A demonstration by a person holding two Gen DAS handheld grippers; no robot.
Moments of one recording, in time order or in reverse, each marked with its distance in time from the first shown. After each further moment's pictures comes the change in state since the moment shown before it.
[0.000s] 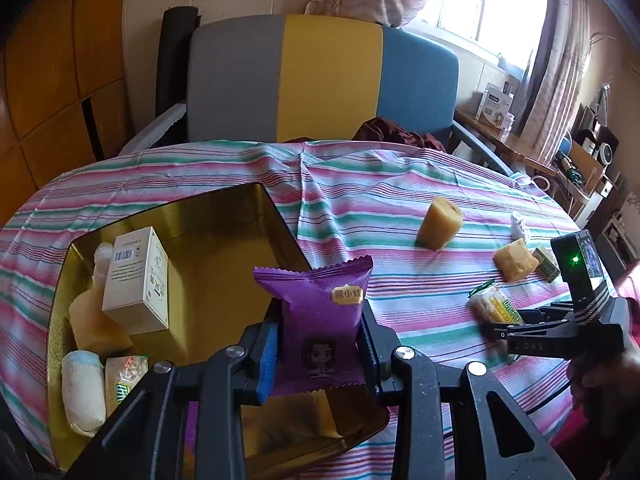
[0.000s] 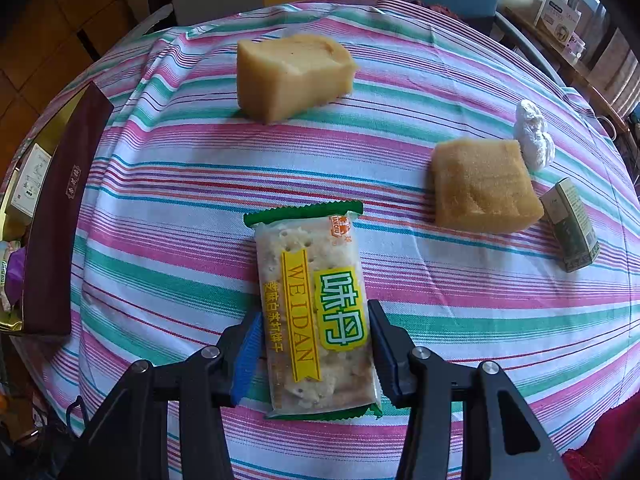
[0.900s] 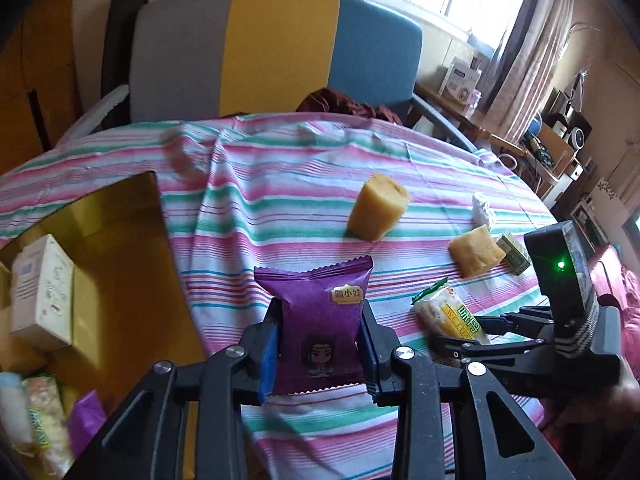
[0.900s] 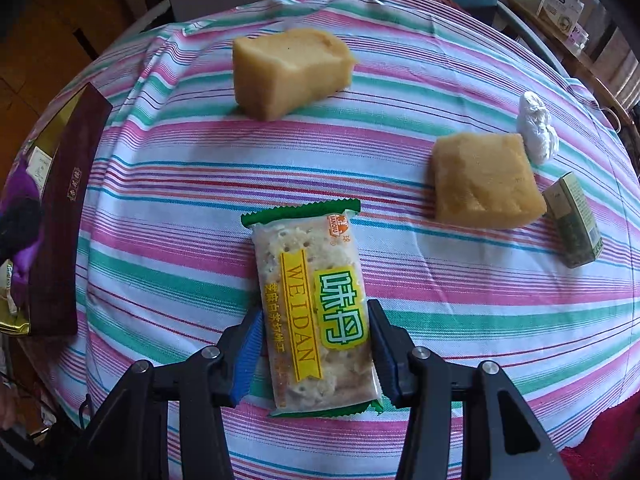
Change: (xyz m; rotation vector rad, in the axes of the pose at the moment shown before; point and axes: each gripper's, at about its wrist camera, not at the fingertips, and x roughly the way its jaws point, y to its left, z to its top) left arm 0.047 -0.060 0.017 0.037 0.084 -0.143; right arm -0.001 -0.009 0.011 0.015 0.036 0.027
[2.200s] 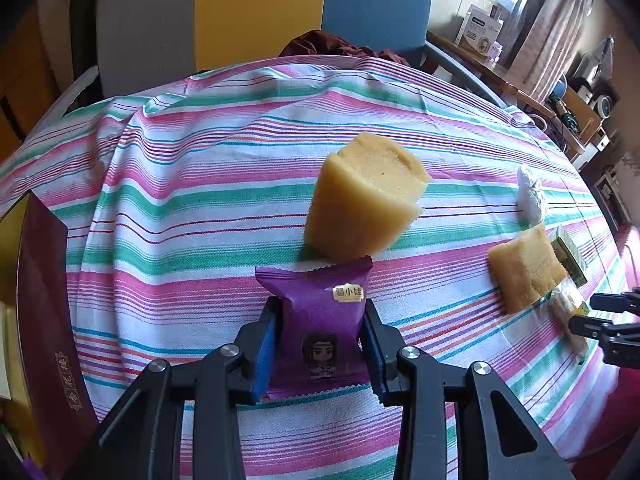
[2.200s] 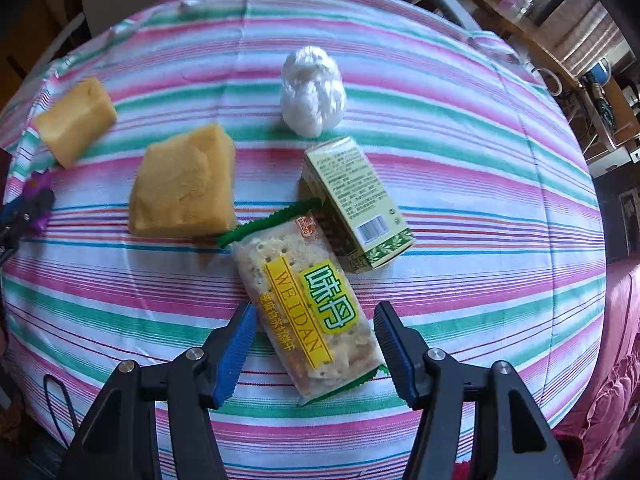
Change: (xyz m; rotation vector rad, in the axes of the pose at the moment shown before) left arm 0.138 -0.055 0.039 0.027 0.185 0.065; right arm -0.015 -0.146 0.034 0.092 0.118 -0.185
